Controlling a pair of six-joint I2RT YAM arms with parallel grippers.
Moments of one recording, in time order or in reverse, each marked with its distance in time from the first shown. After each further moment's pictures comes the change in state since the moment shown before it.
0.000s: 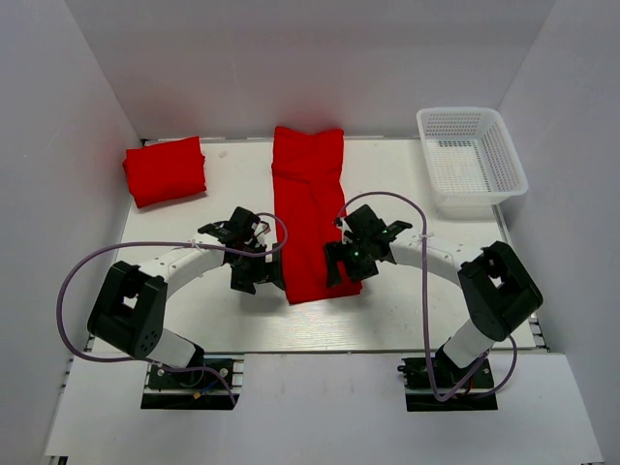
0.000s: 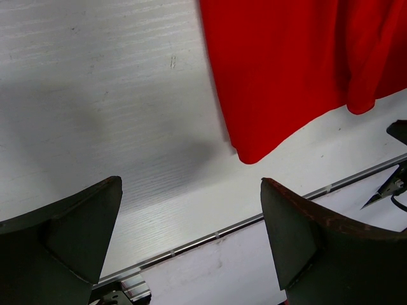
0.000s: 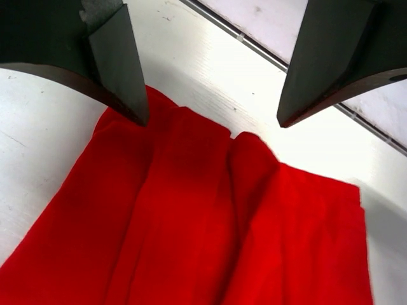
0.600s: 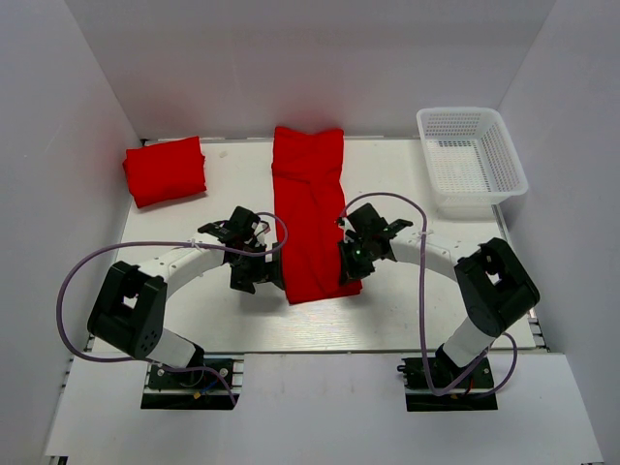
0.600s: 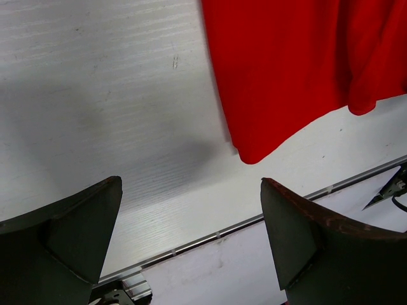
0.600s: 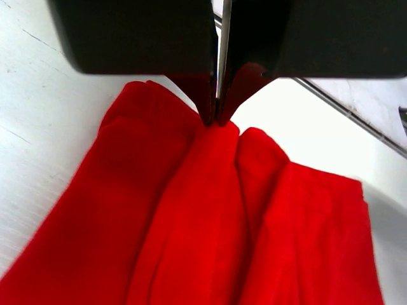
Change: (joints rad) left arm 0.000 0.000 0.006 -0.006 -0.005 0.002; right arm -0.031 0.032 0.000 0.004 -0.037 0.014
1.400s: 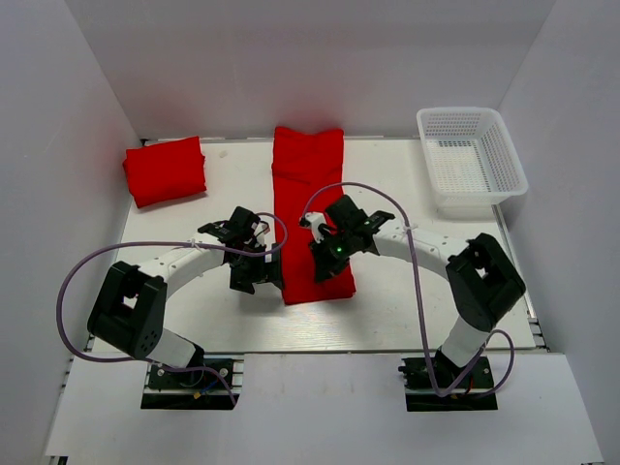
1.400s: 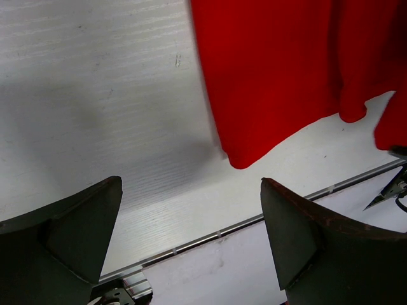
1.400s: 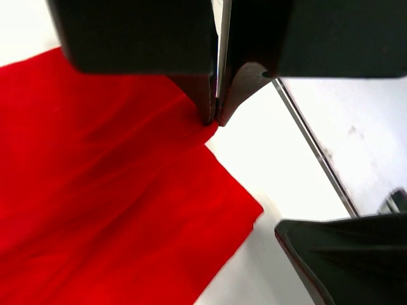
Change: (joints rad) left arm 0.000 0.000 0.000 -0.007 -0.006 0.000; right arm 0.100 0.057 0.175 -0.011 -0.206 -0.343
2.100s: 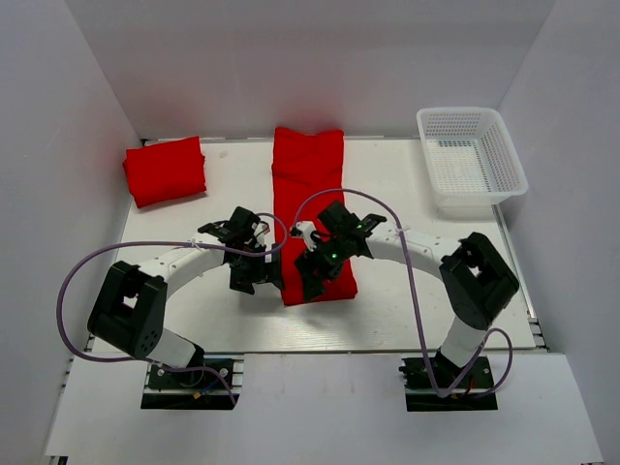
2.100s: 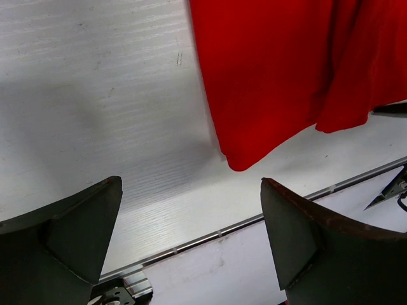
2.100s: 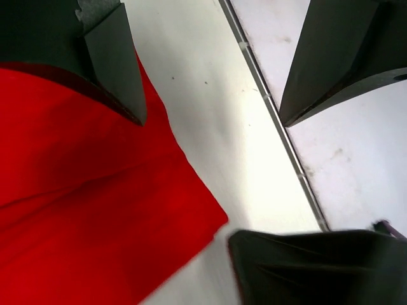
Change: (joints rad) left arm 0.000 0.002 0.000 -0.004 0.000 0.000; right arm 0.055 0.049 0.019 -0.032 -0.081 -0.072
